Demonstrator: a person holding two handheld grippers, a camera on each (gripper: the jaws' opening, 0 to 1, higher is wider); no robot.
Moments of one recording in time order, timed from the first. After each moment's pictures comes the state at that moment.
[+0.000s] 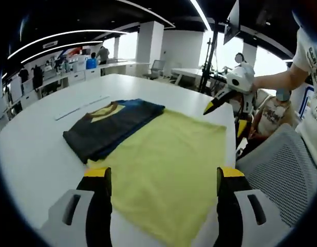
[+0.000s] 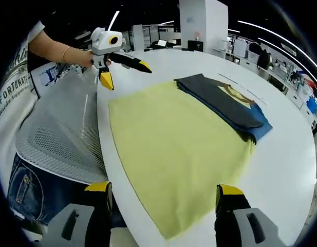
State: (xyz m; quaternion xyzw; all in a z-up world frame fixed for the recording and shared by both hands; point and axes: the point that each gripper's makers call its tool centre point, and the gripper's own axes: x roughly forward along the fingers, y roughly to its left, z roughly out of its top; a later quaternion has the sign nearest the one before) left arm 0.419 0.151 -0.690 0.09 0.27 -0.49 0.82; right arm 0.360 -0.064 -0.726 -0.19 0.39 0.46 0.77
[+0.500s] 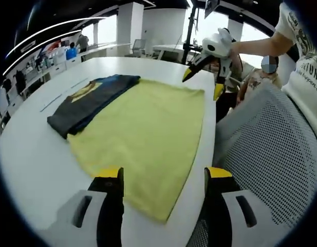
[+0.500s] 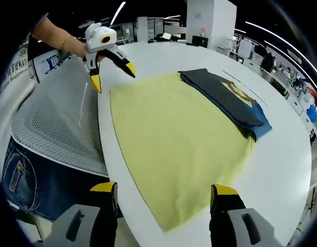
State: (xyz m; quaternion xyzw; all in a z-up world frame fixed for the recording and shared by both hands) left arm 0.362 0.166 -0.725 0.17 0.32 -0.54 0.76; right arm 0.353 -0.075 -0.735 -0.25 0.40 0.46 0.76
